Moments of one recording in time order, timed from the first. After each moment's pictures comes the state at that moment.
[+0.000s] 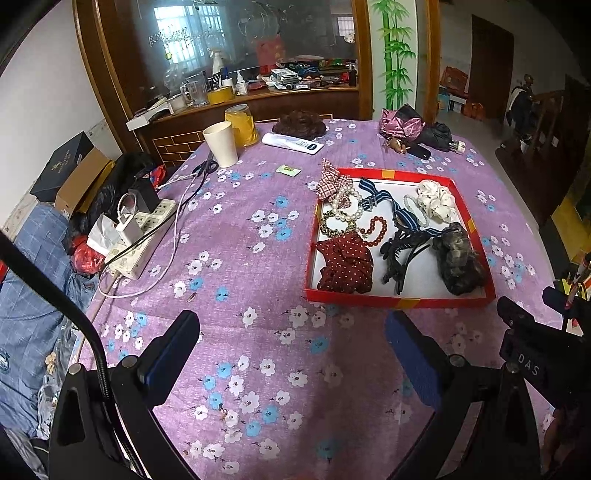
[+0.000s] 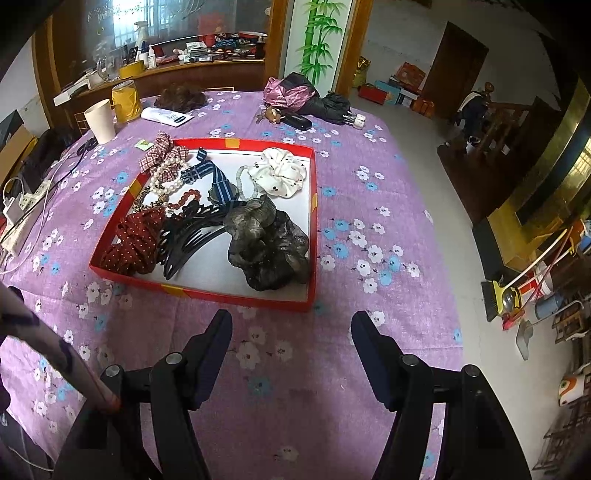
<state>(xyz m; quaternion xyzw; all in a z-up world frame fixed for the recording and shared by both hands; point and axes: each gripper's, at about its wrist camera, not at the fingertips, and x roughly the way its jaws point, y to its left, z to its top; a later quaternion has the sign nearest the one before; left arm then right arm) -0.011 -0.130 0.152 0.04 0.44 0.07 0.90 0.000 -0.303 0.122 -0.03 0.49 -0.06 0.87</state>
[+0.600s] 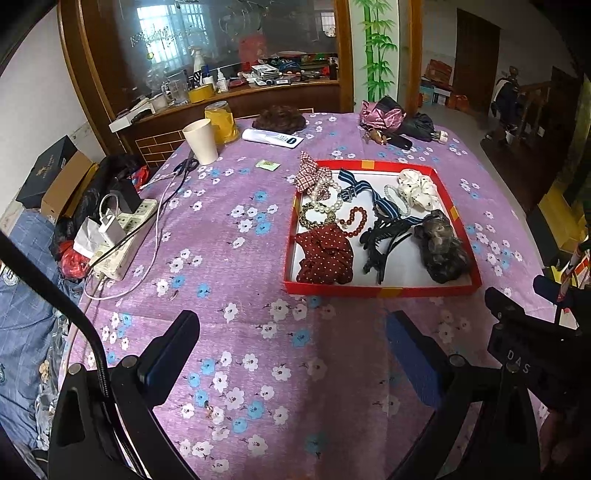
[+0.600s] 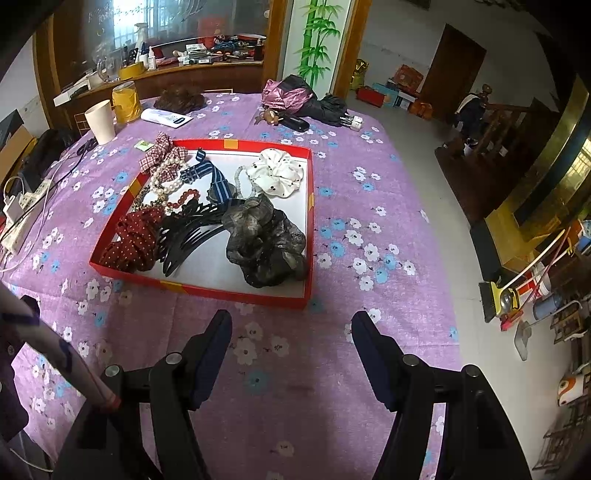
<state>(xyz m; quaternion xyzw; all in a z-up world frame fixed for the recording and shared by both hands) -0.012 -0.142 0.147 0.05 0.45 0.03 0.89 -0.006 -0.302 0.122 -0.04 0.49 -0.06 0.87</state>
